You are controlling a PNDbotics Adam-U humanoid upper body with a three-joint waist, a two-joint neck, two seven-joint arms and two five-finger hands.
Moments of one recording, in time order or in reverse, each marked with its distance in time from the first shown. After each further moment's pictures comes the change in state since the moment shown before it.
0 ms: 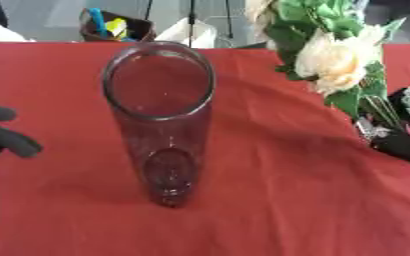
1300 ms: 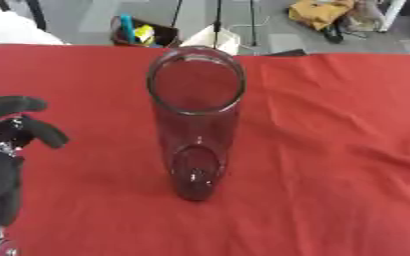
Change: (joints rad) left arm 0.018 0.007 -0.006 0.000 0.018 -0.002 -0.014; right arm -0.251 -0.109 0.001 -0.087 -0.539 0.060 -0.085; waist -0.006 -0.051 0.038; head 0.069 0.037
